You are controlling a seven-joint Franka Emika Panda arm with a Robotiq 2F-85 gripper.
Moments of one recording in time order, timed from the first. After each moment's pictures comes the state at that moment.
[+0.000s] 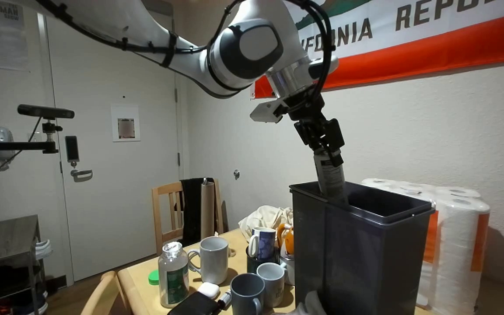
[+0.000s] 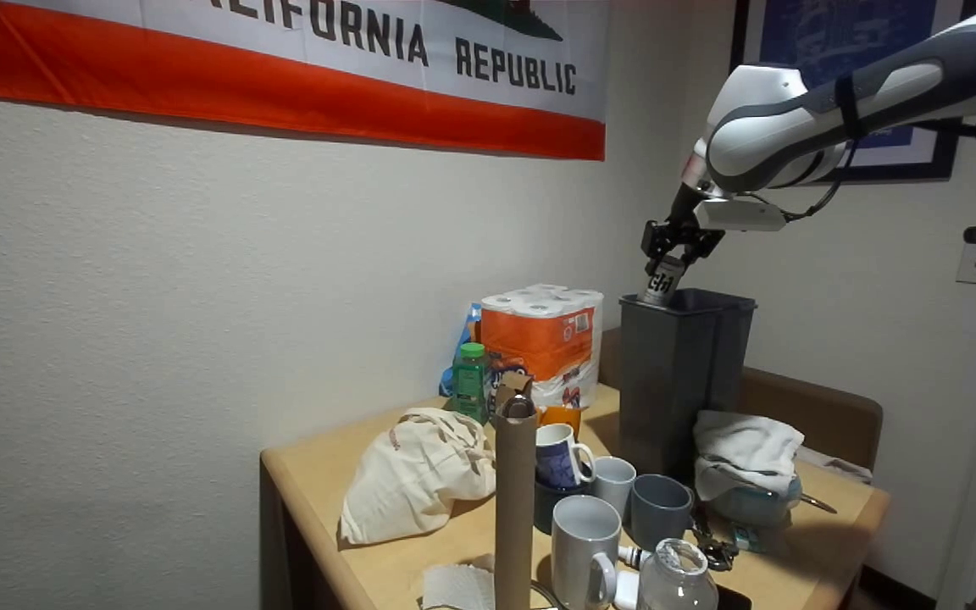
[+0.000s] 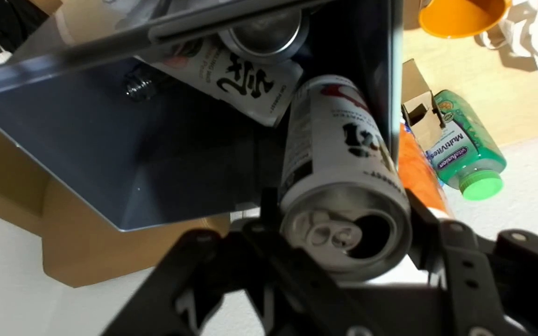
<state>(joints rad) -0.11 0.12 -0.13 -1.74 -0.09 2.38 0.24</state>
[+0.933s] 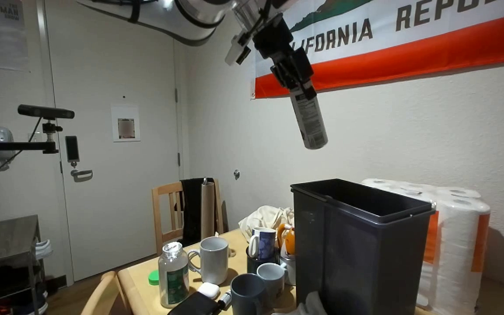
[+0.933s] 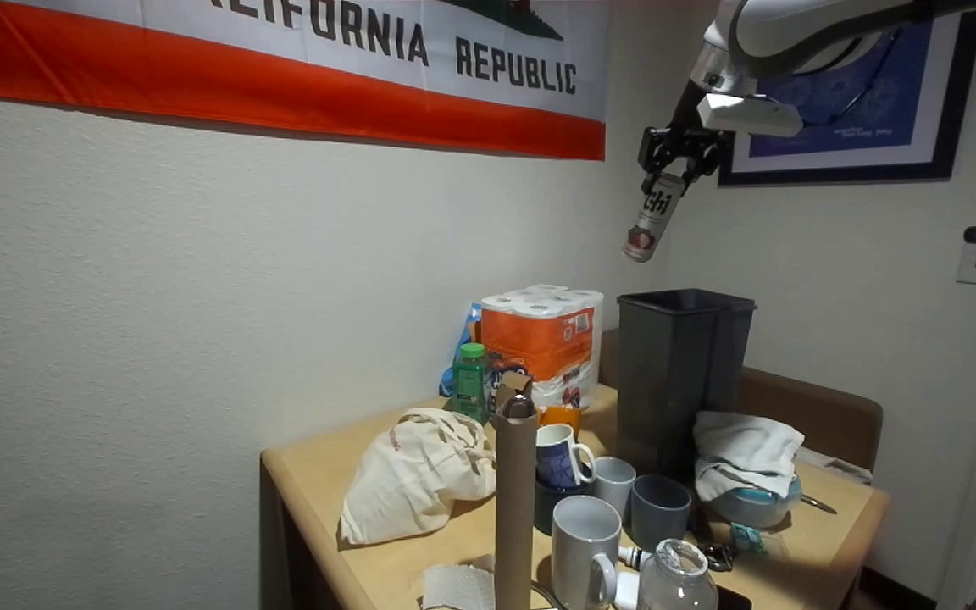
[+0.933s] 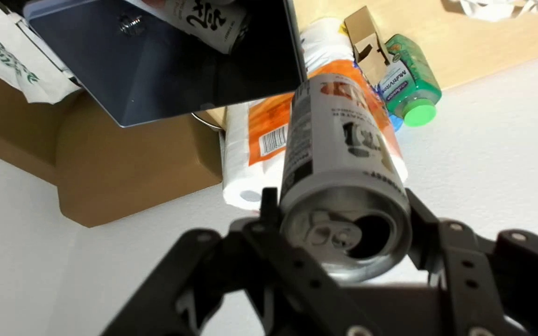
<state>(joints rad) -0.04 0.00 -0.08 -1.56 -0.18 2.17 0.38</state>
